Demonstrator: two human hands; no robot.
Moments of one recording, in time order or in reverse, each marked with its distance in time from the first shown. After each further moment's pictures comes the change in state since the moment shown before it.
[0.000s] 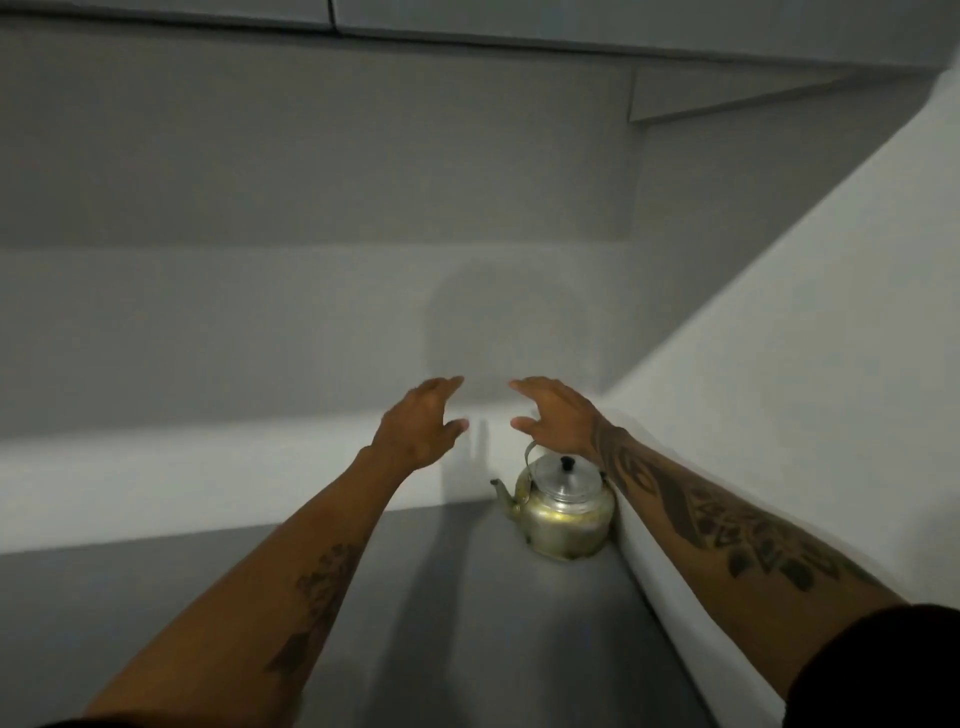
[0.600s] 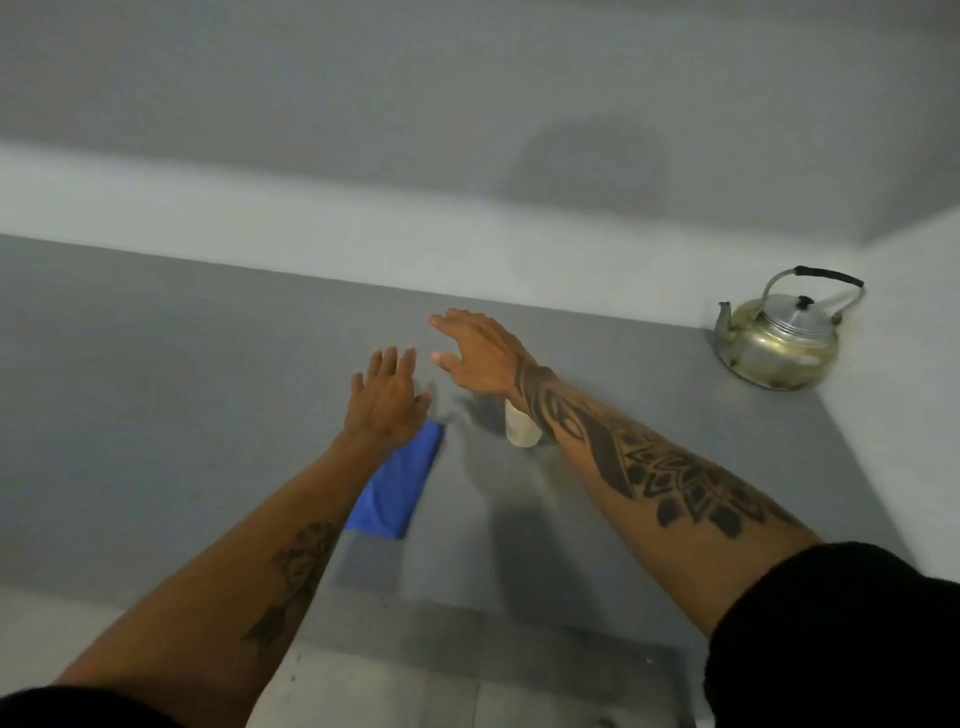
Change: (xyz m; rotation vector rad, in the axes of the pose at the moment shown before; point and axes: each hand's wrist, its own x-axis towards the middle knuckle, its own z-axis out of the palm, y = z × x) left_hand -0.398 -0.245 -0.065 0.148 -0.057 -0.529; right_hand -0.120 -0.425 0.211 0.104 -0.228 -0.359
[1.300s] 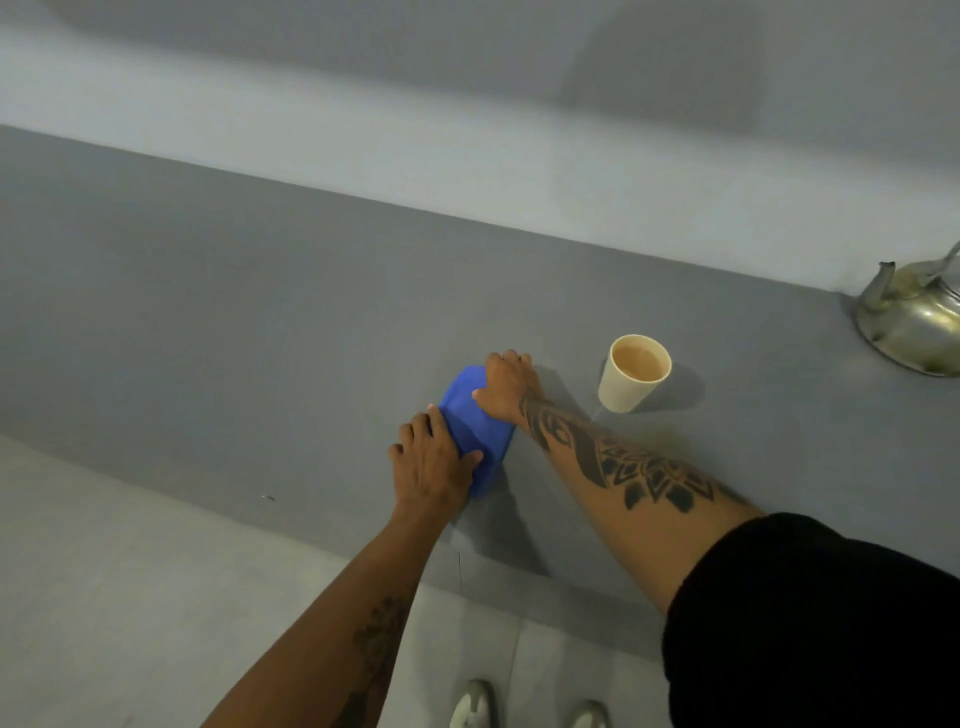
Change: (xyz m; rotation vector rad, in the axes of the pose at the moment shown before) left_hand -0.076 -0.075 0.082 -0.015 -0.097 -0.336; right_hand 0.042 -0.034 0.169 -0.020 -0.200 0.264
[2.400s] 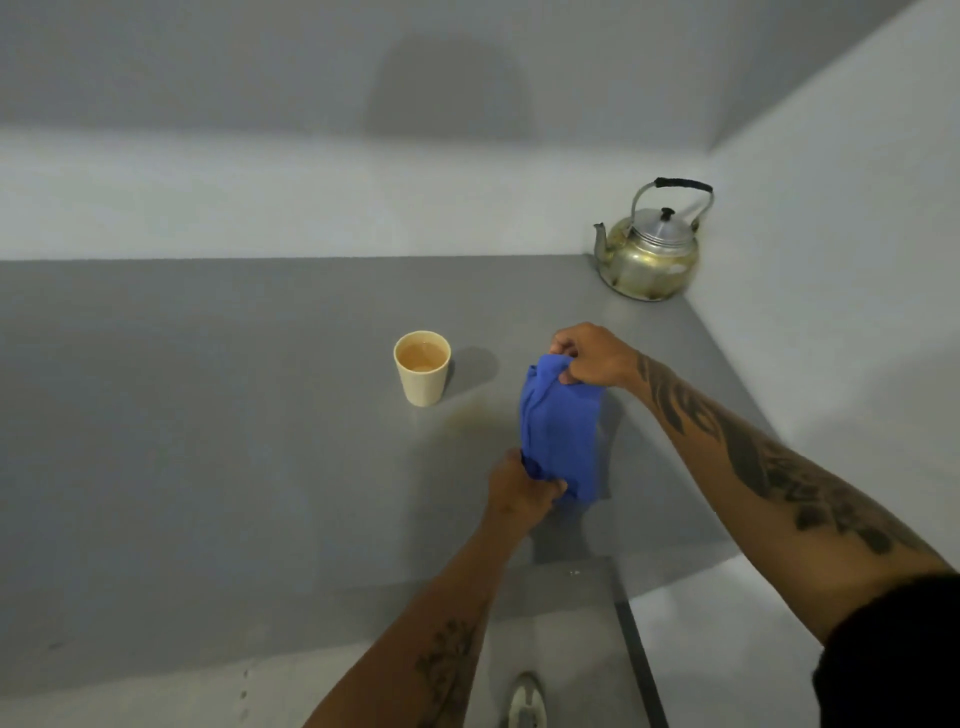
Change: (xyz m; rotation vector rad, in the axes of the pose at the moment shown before) left_hand -0.105 0.242 0.076 -0.807 -0.666 0.105; right_hand -0.163 0.282 -0.157 0.267 0.077 0.232
